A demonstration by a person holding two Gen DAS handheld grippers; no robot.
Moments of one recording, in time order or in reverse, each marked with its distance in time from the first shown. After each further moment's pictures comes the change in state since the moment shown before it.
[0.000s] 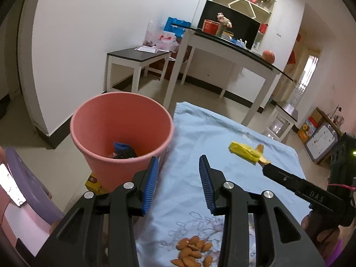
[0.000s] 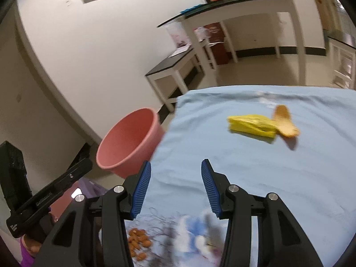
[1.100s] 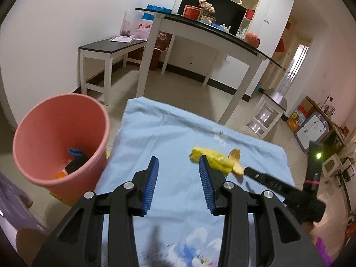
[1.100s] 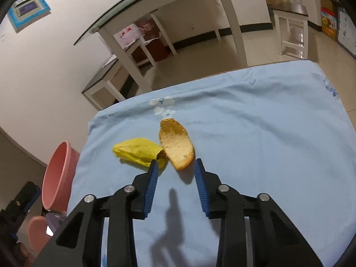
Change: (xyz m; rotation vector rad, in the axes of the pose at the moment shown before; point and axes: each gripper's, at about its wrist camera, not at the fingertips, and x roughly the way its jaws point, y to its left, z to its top) left arm 0.083 -0.088 0.030 0.028 0.081 -0.093; right arm 0.045 -0.133 0.046 0.231 0.040 -0.259
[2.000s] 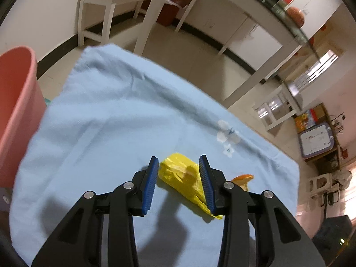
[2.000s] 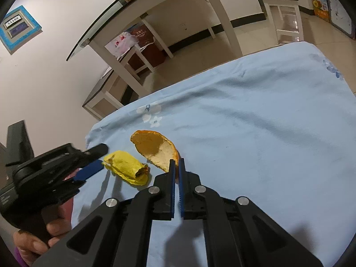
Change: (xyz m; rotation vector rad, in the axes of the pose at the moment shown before) left arm 0.161 -0.028 0.021 -0.214 0.286 0.038; right arm 0.008 -0.028 -0.002 0.094 -0.037 0.045
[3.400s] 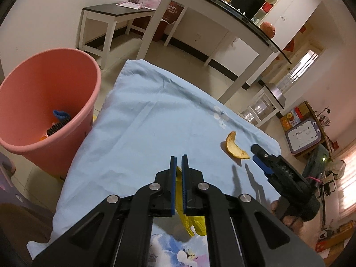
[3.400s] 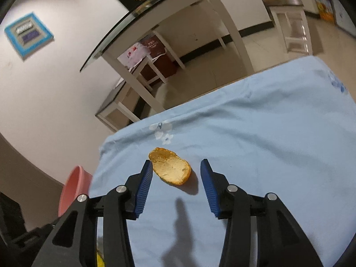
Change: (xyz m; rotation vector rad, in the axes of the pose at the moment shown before) left arm -0.115 0.052 -0.060 0.066 -0.106 -0.095; right arm -0.010 0.001 0.009 -0.036 -0.055 0.075
